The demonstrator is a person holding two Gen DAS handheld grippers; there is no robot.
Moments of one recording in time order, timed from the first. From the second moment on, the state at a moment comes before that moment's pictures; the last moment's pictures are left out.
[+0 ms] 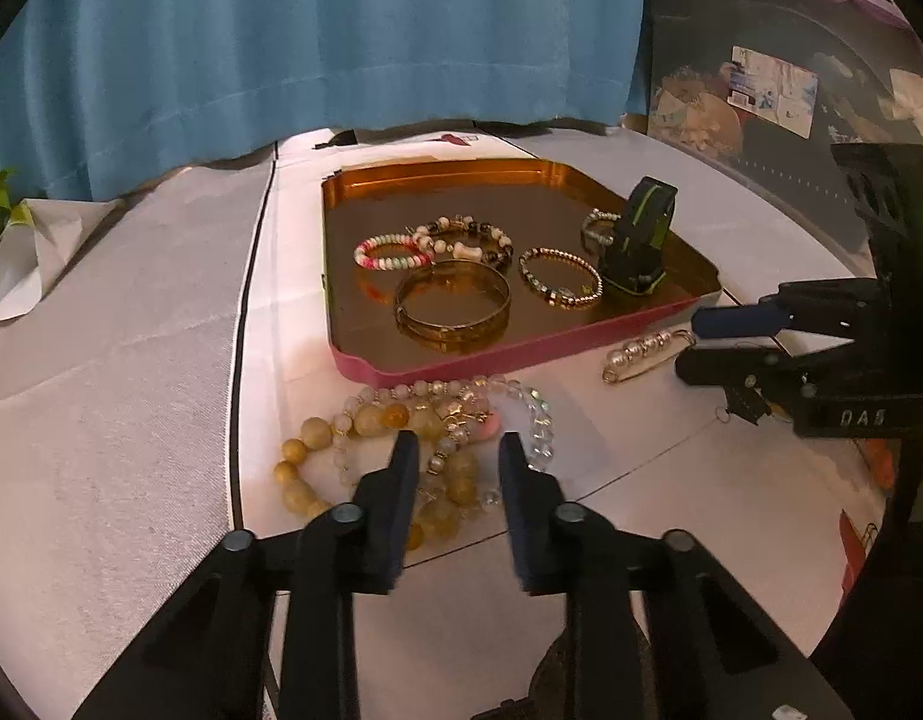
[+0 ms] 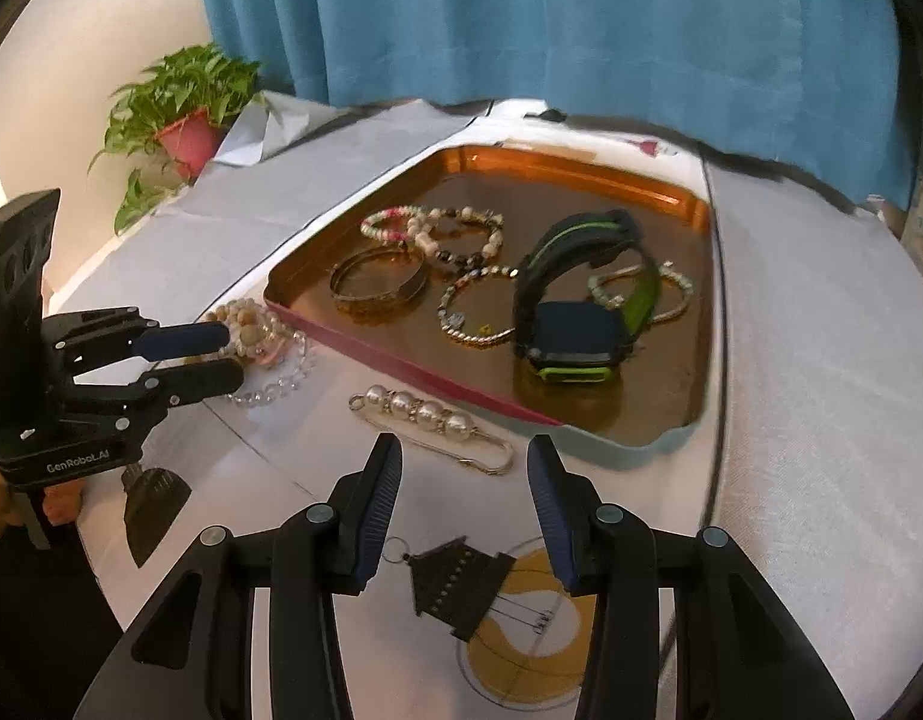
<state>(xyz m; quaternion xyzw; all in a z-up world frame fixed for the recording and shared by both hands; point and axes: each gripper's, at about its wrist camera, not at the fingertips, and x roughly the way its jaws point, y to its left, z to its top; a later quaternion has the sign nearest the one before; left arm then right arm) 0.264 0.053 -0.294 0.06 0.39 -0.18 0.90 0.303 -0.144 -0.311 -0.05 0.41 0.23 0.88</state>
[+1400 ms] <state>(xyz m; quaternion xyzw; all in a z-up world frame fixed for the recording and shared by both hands) 0.236 0.053 -0.294 0.09 0.37 -0.19 0.90 0.305 -0.097 -0.313 -0.10 0.42 0.26 0.86</state>
